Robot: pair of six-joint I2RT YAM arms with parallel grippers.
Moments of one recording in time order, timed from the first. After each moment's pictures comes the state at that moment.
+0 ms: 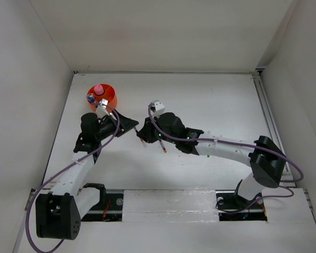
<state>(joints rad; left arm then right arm) -0.09 0.98 0.52 0.14 0.67 -0.89 1.02 1.61 1.12 0.15 0.04 0.55</state>
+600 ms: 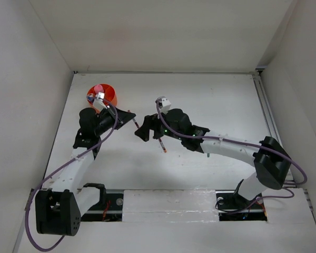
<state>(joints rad) -0.09 1.02 0.58 0.21 0.63 -0.94 0.96 1.58 1.08 0.21 -0.05 0.57</state>
